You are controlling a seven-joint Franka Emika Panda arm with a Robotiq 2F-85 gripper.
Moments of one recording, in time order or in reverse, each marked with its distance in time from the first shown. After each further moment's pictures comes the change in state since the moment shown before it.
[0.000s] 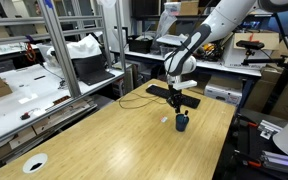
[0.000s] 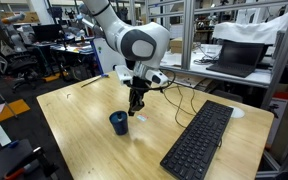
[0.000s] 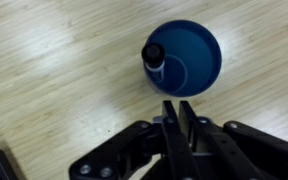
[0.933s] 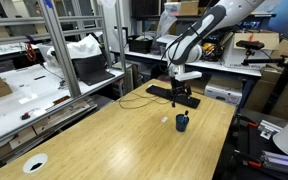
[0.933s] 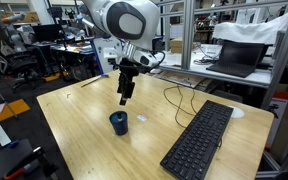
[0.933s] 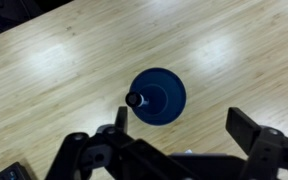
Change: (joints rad) arm 0.031 -0.185 0.010 -0.095 -0.001 -0.093 0.090
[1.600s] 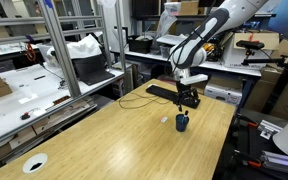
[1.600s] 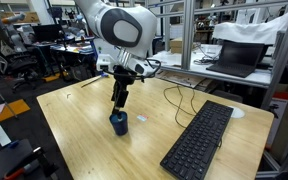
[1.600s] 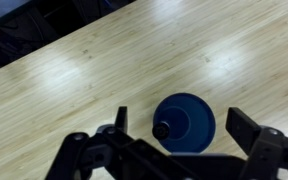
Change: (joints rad) arm -0.001 -0.015 -0.011 -0.082 0.000 -0.001 0.011
